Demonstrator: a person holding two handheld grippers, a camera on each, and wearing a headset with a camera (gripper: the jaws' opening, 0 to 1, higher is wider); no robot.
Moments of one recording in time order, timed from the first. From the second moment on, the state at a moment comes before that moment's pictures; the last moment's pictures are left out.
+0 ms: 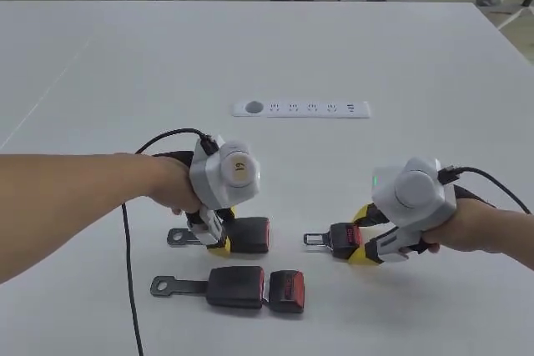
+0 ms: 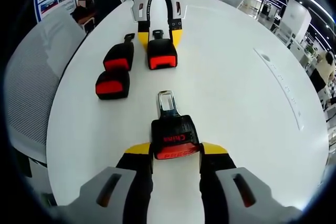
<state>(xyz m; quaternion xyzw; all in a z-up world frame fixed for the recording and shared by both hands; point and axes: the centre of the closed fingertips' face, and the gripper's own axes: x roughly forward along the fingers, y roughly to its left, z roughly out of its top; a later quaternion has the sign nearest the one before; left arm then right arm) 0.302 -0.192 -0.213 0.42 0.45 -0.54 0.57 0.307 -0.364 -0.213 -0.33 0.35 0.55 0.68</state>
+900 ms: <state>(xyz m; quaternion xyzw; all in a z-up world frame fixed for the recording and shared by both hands) 0.302 -0.179 -0.209 0.41 0.45 -0.52 0.60 0.302 -0.373 -0.208 -0.36 0.35 0.53 0.68</state>
